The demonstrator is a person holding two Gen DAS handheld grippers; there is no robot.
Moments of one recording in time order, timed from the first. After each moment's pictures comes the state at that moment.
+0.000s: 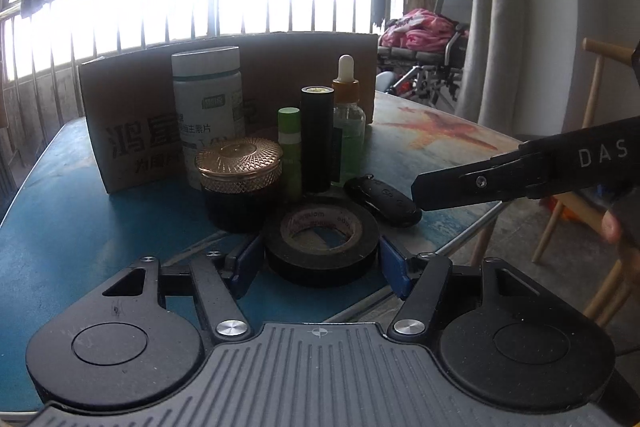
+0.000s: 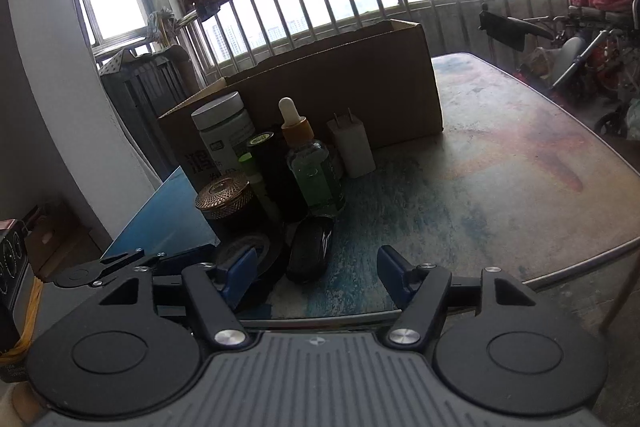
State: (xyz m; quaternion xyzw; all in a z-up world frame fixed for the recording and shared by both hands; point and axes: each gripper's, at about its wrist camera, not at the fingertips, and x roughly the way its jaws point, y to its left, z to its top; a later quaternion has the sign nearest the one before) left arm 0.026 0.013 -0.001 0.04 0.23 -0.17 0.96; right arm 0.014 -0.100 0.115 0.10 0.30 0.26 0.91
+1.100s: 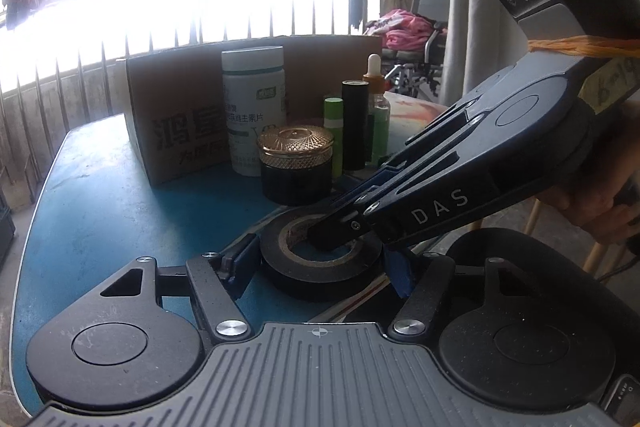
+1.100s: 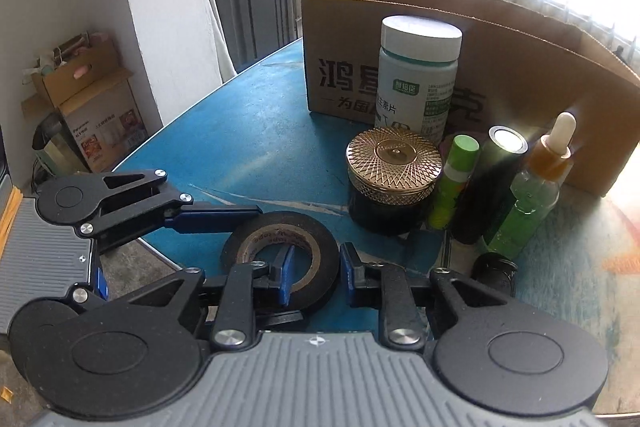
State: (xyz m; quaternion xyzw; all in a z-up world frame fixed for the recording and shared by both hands) left arm 0.011 0.068 0.000 0.06 0.22 -0.21 0.95; right arm 0.017 0.033 0.119 -0.13 0.36 0.35 0.86
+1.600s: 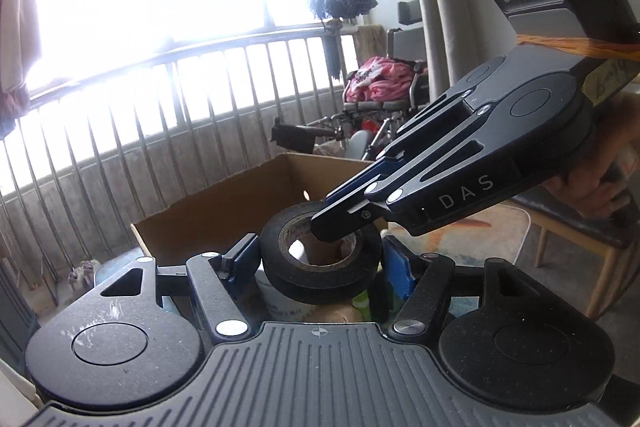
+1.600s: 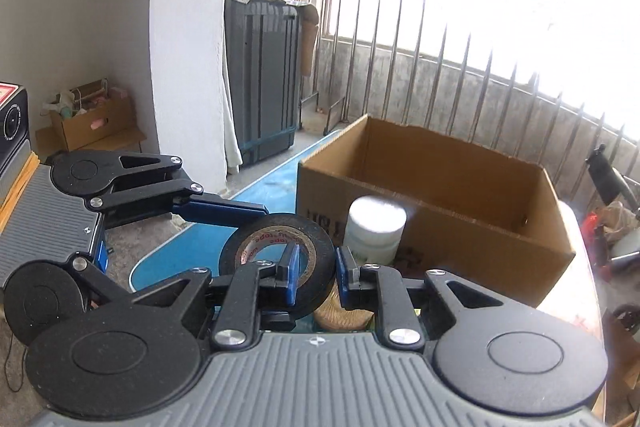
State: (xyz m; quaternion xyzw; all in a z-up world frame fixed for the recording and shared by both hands) left arm 0.049 0.069 0.142 0.13 0.14 -0.23 0.95; right arm 0.024 0.015 0.255 -0.13 0.24 0.38 0.88
